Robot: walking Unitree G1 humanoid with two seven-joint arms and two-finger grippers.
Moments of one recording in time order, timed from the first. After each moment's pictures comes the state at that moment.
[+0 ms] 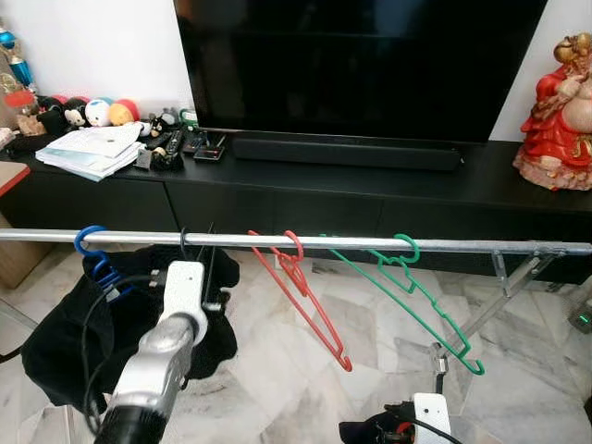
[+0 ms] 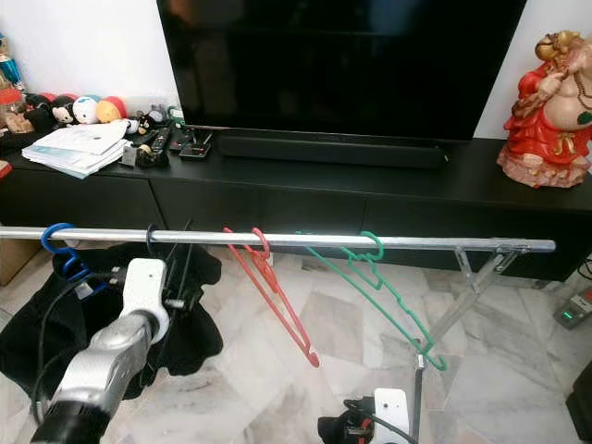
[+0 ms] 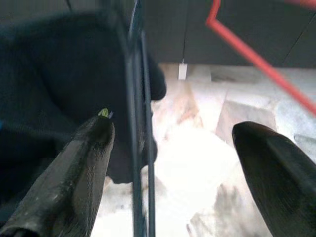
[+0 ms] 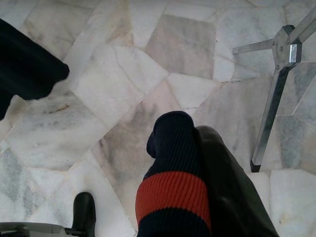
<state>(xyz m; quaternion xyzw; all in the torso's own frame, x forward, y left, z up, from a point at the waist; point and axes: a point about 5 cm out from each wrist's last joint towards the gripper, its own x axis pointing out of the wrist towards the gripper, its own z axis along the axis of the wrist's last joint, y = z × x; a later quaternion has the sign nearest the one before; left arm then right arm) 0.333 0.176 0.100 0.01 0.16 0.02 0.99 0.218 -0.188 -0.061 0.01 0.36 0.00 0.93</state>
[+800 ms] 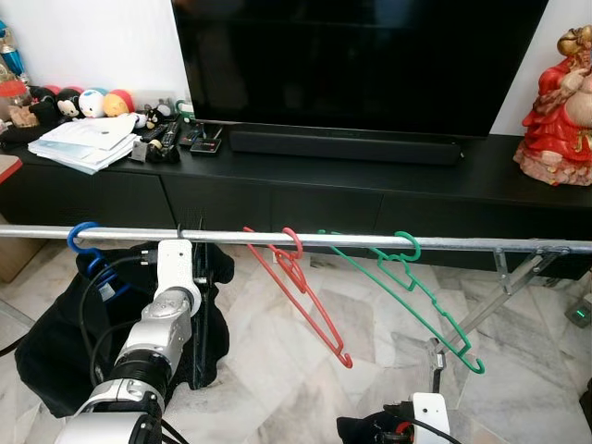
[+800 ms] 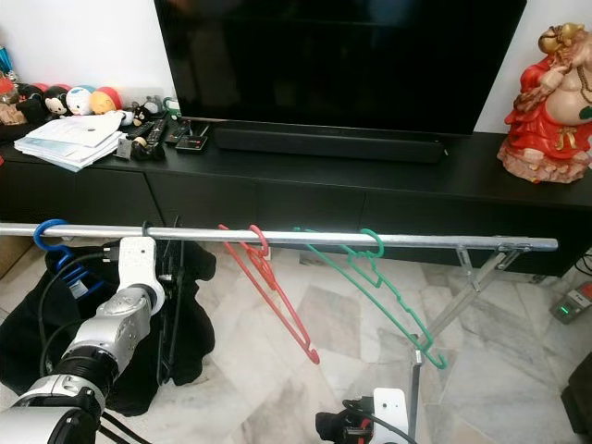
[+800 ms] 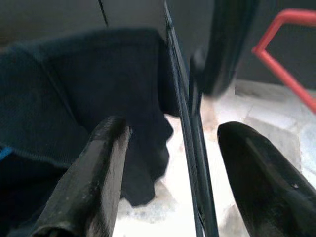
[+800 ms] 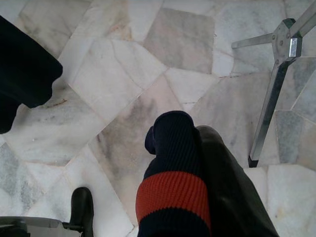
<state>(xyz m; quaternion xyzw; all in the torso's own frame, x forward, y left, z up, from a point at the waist) 0.367 0.196 0.101 -0.02 0.15 0.09 0.98 0.218 -0.188 -0.061 0.01 0.36 0.00 0.93</state>
